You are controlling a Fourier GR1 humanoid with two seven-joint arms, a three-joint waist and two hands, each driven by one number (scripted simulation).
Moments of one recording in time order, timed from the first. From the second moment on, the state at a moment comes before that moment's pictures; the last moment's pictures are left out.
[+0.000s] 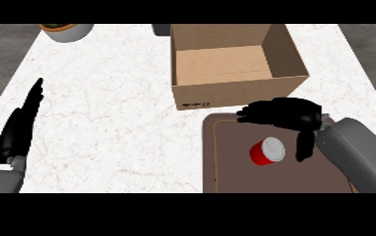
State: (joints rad) left arm -0.10 0.53 -0.07 -1.32 -0.01 0.28 0.07; right arm -0.52 -0.61 0.59 -1.18 0.69 0.45 -0.65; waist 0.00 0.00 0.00
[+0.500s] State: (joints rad) left arm -0.10 0.51 -0.01 -1.31 -0.04 0.25 0.06; right arm -0.46 -0.61 0.55 -1.31 0.68 0.50 -0.65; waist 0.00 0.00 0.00
